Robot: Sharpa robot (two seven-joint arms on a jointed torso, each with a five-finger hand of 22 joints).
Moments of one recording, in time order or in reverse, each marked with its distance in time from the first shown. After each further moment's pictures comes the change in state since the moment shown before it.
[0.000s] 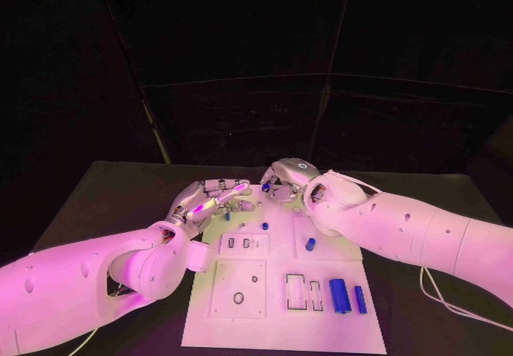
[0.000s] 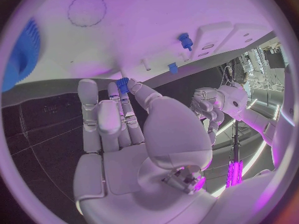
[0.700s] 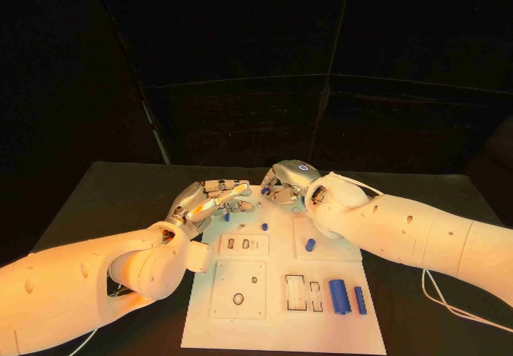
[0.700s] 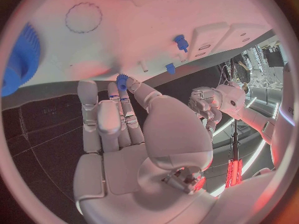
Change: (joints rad) left arm 0.001 0.000 0.000 -0.002 0.000 0.000 -0.004; left_hand 0.000 0.000 0.000 0.000 0.000 0.000 0.000 -0.004 0.000 0.000 0.000 0.000 0.000 0.000 0.000 -0.004 0.000 0.000 0.000 0.000 0.000 -0.001; right arm -0.002 -0.010 -0.002 0.015 0.008 -0.003 0.008; right_hand 0.000 -0.013 0.005 0.005 0.006 -0.010 0.005 0.000 0.000 -0.013 0.005 -0.004 0.000 0.002 0.002 0.000 -0.008 0.000 -0.004 0.004 0.000 -0.003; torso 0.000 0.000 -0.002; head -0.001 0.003
